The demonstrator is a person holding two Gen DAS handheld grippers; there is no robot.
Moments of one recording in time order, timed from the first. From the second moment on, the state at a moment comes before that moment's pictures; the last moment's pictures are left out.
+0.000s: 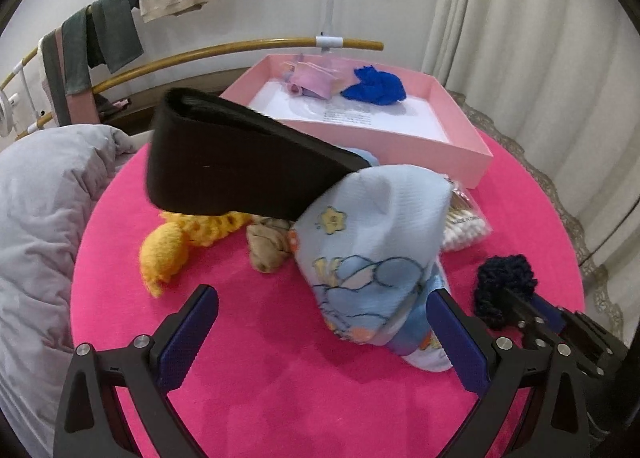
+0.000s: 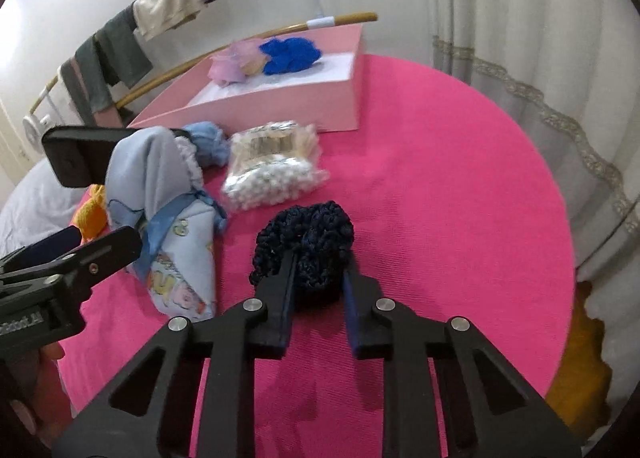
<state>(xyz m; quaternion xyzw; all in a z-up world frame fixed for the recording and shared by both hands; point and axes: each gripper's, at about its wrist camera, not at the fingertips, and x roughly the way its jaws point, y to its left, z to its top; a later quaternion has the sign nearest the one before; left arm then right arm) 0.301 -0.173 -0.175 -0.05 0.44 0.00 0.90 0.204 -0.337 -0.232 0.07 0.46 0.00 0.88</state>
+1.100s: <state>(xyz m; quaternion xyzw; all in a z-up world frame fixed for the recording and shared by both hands) 0.271 -0.144 -0.161 -0.04 0.42 -0.06 0.91 0.184 -0.317 -0.184 0.08 0.44 0.00 0.89</state>
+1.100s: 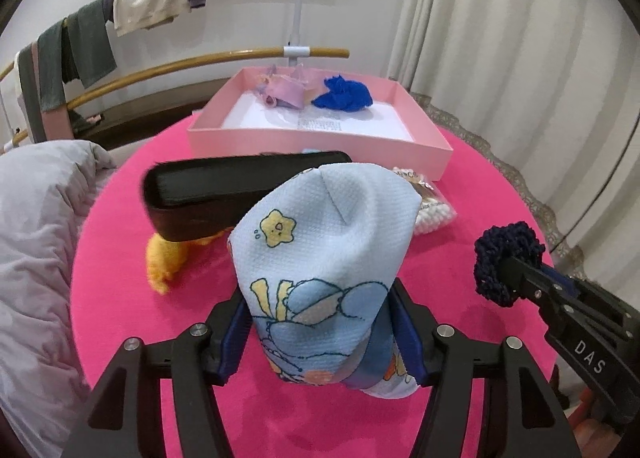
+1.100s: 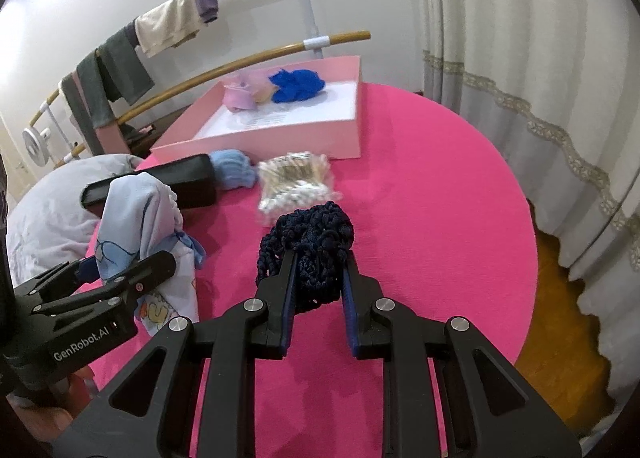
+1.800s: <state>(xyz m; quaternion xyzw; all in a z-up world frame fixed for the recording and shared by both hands) 0.182 -0.089 -0.085 -0.05 0.36 -0.05 0.93 0.169 -0.263 -0.128 0.04 0.40 0.03 0.91</state>
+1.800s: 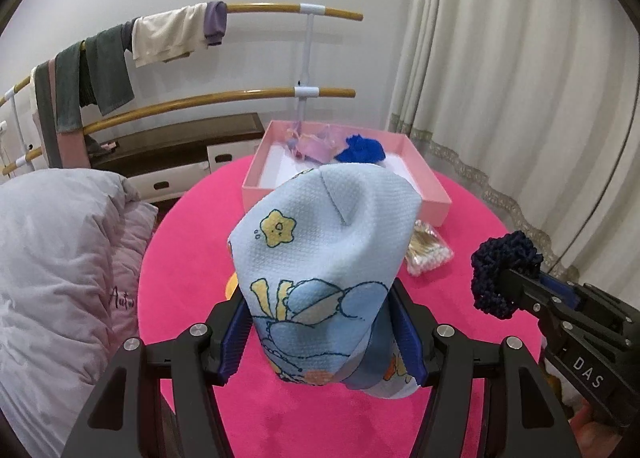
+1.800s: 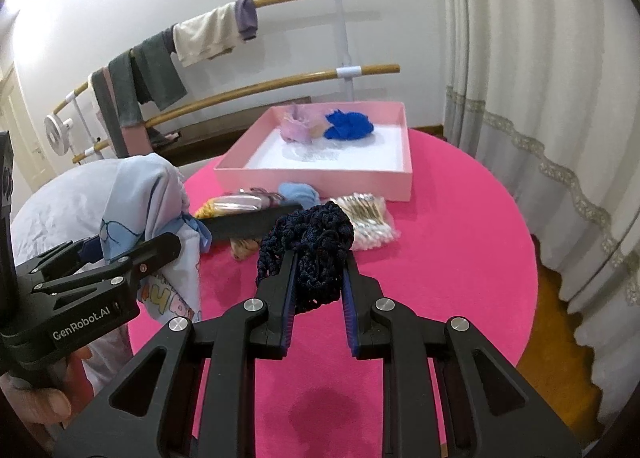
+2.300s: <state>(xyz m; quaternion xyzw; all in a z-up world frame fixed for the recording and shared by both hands) 0.221 -0.070 -0.027 -0.05 0.31 -0.05 0.95 0.226 -0.272 -0.076 0.03 0.36 0.03 0.93</state>
